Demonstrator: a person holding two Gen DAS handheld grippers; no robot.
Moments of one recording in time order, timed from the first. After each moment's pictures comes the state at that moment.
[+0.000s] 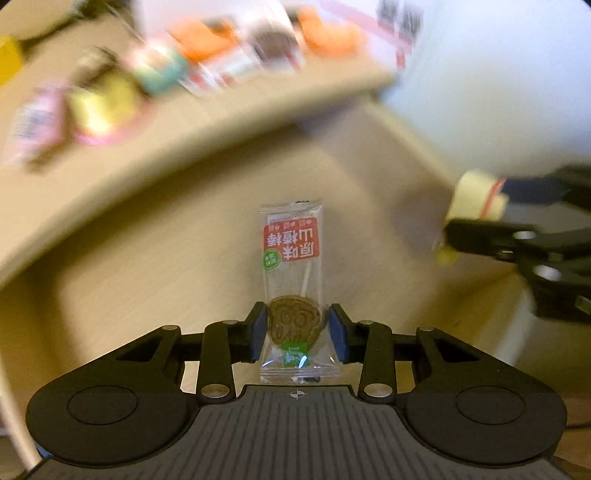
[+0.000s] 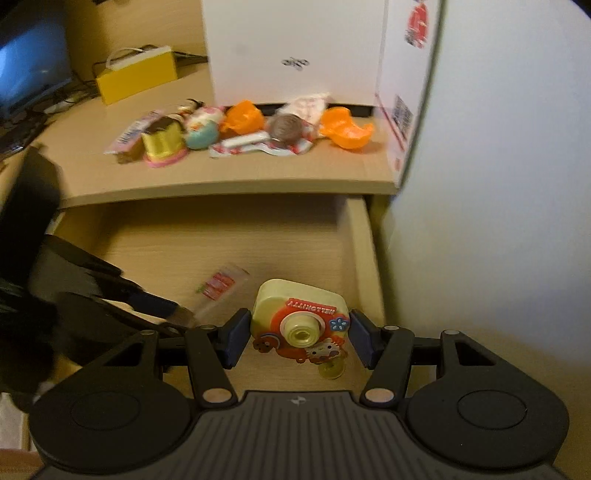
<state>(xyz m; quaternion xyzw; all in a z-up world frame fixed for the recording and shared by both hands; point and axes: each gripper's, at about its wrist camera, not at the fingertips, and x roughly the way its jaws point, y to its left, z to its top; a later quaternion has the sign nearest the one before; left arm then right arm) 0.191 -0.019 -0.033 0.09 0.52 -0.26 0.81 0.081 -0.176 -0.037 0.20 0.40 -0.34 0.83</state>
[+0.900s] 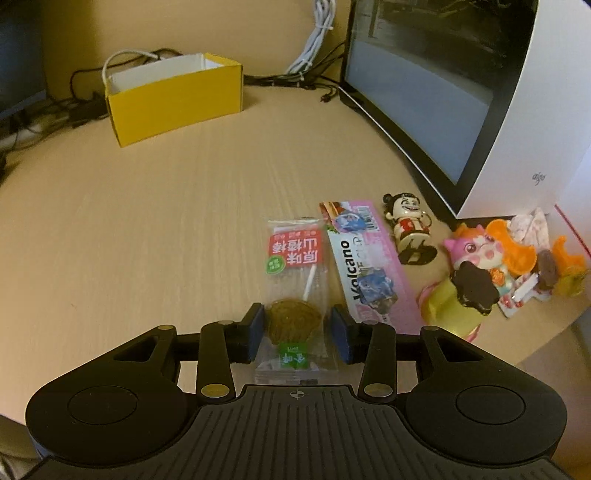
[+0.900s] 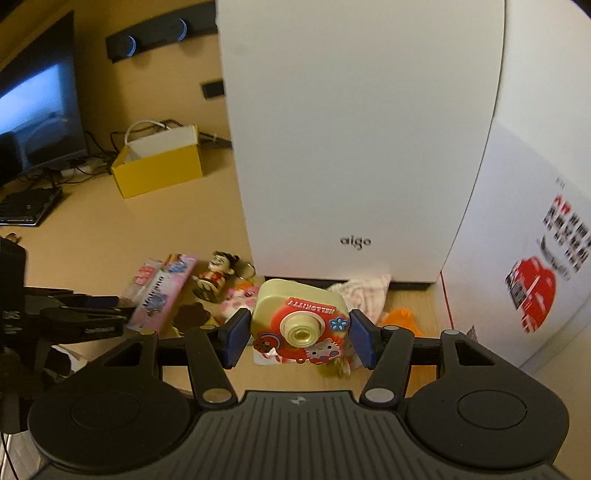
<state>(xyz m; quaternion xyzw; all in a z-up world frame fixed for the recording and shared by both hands) 0.311 0.126 -0.010 -0.01 0.42 -0.05 0.90 0.206 -0.263 0.048 0.16 0.34 -0.31 0.87</state>
